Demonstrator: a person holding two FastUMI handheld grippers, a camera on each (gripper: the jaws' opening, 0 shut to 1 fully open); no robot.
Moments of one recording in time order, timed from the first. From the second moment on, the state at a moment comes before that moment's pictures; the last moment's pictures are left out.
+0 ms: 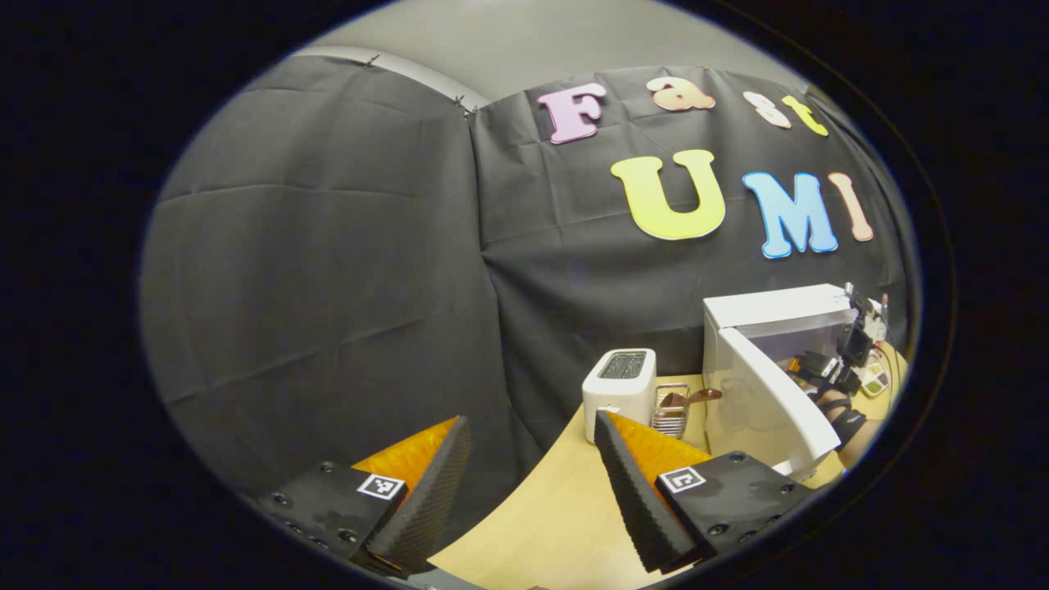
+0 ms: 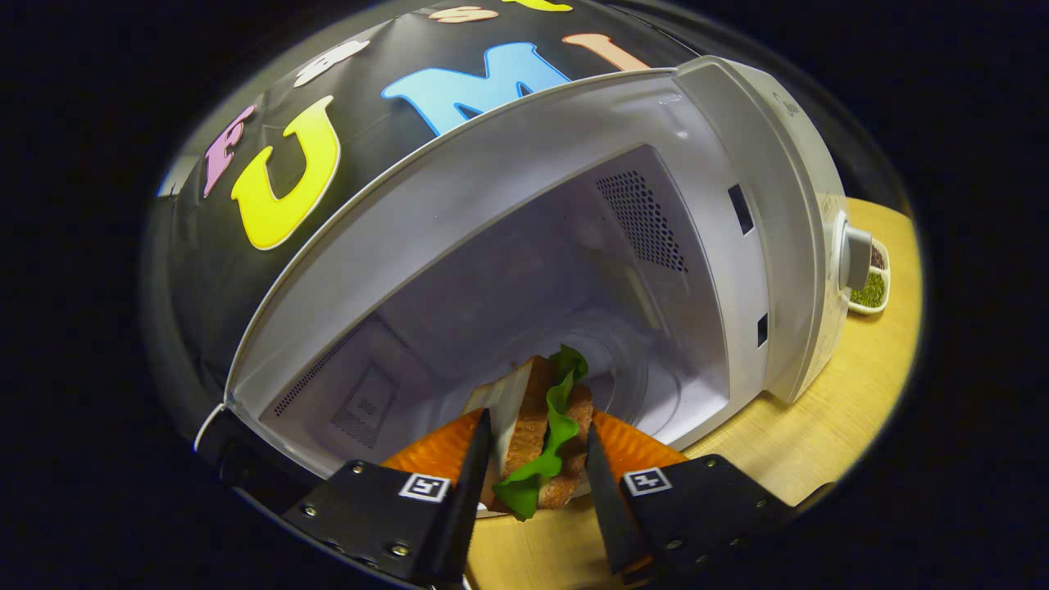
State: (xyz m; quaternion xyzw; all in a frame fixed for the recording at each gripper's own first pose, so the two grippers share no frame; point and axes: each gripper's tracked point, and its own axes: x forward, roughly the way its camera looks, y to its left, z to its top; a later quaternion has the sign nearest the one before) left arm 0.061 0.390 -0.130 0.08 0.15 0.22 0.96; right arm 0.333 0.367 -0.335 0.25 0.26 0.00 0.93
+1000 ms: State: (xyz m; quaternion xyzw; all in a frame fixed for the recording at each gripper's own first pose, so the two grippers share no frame) left arm 0.047 0.333 -0.131 0.03 0.11 0.18 0.98; right arm 0.188 0.262 -0.100 0.09 0.08 0.10 0.99
